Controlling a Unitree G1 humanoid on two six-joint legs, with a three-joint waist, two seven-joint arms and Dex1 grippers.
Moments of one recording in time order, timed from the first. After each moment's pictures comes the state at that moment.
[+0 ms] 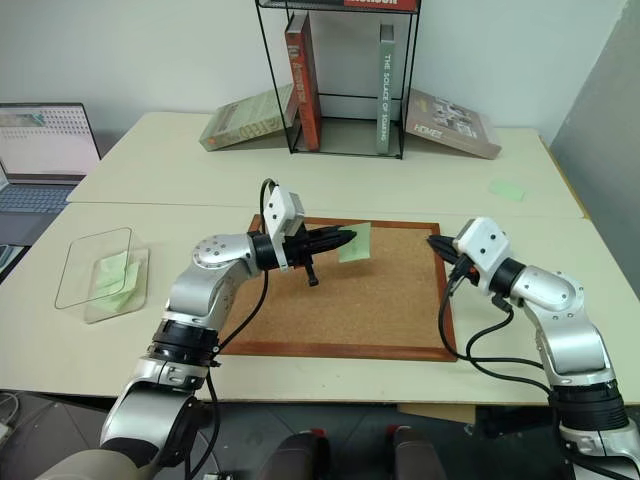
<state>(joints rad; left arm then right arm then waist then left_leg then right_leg) -0.65 0.34 -0.07 0.18 -0.28 0.25 -0.99 -0.35 -0.63 -0.05 -0.04 0.11 0.20 0.70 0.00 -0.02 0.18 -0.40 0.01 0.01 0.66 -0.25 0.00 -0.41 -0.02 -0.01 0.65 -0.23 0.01</state>
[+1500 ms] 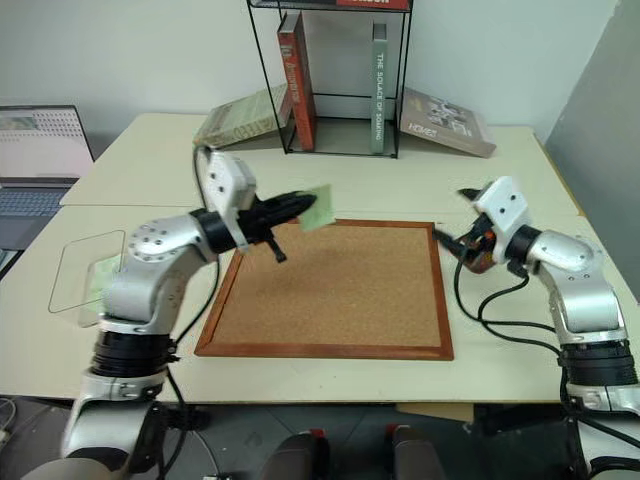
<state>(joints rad) -0.63 0.54 0.06 -0.05 -0.31 0.42 -0.80 -0.53 -0.67 -0.01 -0.07 0.29 0.29 0.88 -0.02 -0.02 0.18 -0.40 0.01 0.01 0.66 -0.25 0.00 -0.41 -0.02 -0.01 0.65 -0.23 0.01</state>
